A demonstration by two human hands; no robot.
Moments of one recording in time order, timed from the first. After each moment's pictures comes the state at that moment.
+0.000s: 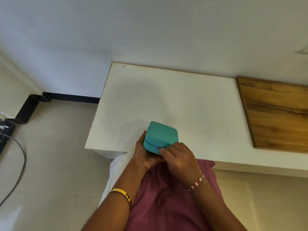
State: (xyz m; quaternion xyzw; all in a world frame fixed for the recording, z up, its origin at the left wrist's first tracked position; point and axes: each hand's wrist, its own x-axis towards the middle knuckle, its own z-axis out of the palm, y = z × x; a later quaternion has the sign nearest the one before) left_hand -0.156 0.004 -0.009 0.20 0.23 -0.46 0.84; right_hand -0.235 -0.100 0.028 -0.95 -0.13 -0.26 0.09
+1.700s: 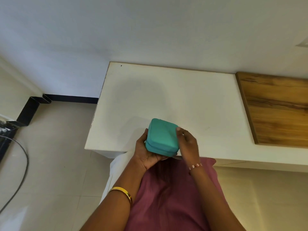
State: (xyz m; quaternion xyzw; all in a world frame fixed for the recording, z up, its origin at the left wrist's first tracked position) left_hand -0.156 0.001 -0.005 0.21 0.25 -0.50 0.80; right_hand -0.209 -0.115 0.017 -0.71 0.37 -0.08 0.59
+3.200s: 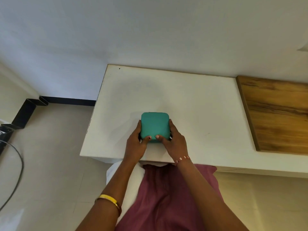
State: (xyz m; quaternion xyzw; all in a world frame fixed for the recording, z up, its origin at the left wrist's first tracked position) left_hand -0.096 0.014 -0.029 0.82 -0.03 -0.19 0.54; right_hand -0.140 -0.117 -0.007 -0.84 0.25 0.03 0.48
